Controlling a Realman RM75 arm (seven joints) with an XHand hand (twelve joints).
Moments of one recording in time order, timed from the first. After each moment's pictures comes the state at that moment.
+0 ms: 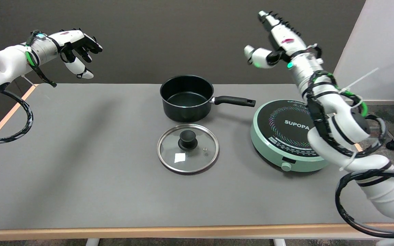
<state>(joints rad) 0.25 -1.05 -1.66 1.84 -0.57 -0.47 1.50</state>
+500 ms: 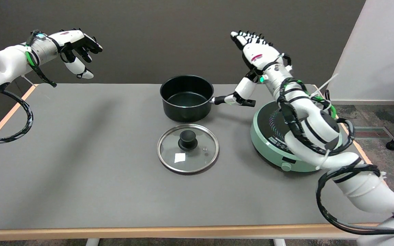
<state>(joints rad) 0.34 -1.13 -1.77 1.68 -0.56 -0.44 1.17</state>
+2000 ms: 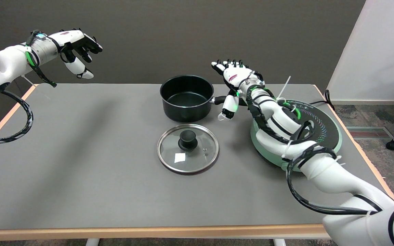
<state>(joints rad) 0.53 -1.27 -1.86 1.24 -0.55 -0.39 1.03</state>
